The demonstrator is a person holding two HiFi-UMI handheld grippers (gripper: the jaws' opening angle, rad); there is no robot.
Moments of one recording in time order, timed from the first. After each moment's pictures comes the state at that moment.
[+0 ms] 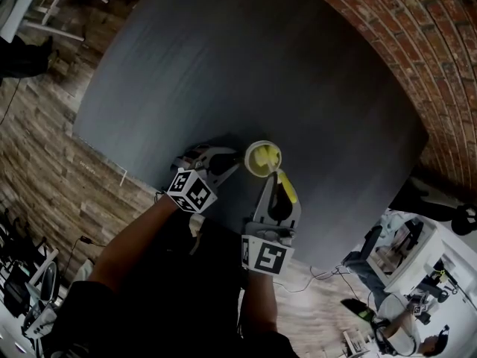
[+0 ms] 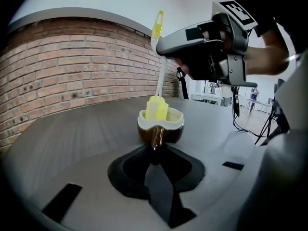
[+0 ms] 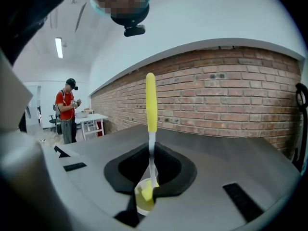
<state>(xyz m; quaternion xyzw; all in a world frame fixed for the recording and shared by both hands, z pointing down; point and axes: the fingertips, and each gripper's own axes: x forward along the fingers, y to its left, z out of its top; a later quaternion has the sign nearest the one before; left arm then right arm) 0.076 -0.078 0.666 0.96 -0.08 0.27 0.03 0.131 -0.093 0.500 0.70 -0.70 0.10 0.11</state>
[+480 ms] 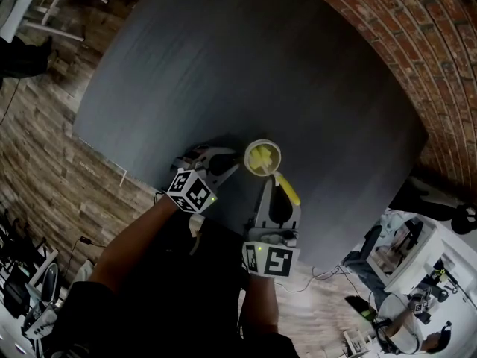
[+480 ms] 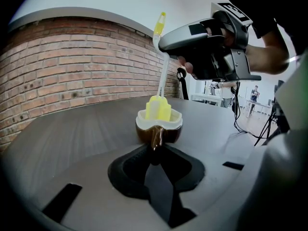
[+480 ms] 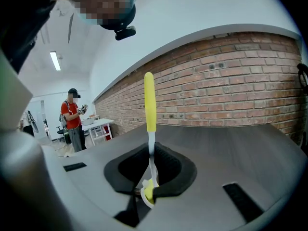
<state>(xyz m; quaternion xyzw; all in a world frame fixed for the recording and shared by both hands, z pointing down) 0.073 -0.076 0.665 0.96 -0.08 0.27 0.03 0.122 -0.087 0.496 0.67 -0.72 0.15 0.08</state>
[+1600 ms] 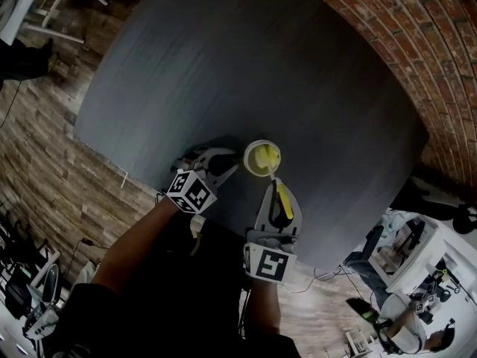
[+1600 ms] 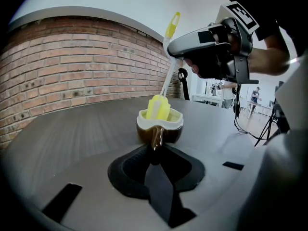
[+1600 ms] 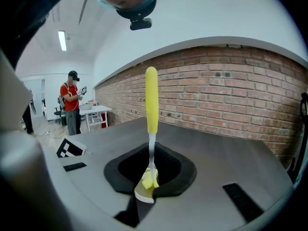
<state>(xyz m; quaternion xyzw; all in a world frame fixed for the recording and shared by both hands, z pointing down) 0.074 -0.078 0.664 0.96 -0.09 0.27 0.04 0.128 -0.081 0.495 0.68 -0.71 0.12 0.15</state>
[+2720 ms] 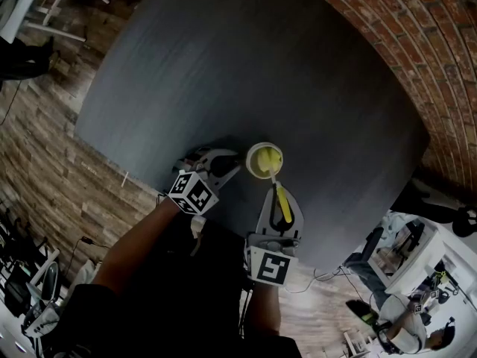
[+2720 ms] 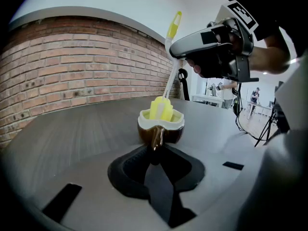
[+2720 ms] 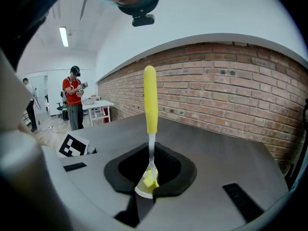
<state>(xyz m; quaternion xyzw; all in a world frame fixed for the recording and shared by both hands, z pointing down) 0.077 -0.079 0.663 0.96 -0.09 0.27 0.04 0.128 -0.079 0.497 0.67 -0.71 0.13 0.18</state>
